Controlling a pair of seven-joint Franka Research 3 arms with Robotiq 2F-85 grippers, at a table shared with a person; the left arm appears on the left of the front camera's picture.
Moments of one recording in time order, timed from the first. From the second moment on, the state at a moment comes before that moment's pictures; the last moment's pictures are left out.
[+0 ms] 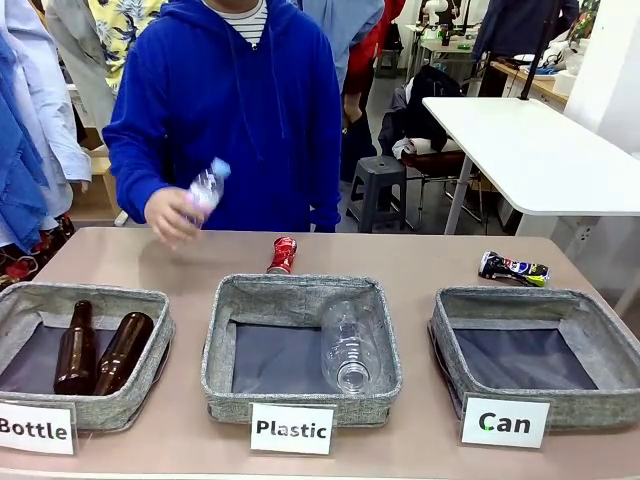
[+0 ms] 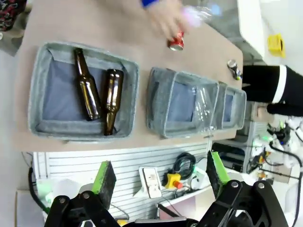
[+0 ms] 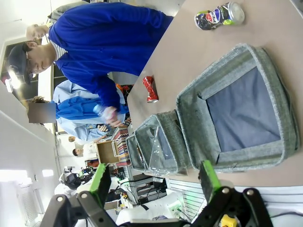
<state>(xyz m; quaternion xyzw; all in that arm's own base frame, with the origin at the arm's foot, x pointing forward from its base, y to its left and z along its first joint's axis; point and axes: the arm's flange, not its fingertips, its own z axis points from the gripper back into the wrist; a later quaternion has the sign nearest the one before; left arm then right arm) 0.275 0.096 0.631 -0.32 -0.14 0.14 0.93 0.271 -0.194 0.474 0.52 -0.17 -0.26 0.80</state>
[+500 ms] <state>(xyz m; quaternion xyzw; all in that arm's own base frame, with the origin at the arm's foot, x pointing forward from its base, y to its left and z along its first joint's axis) 0.284 0.200 0.586 -0.42 -0.17 0.26 0.86 0.272 -0.194 0.474 0.52 -0.17 -0.26 0.80</state>
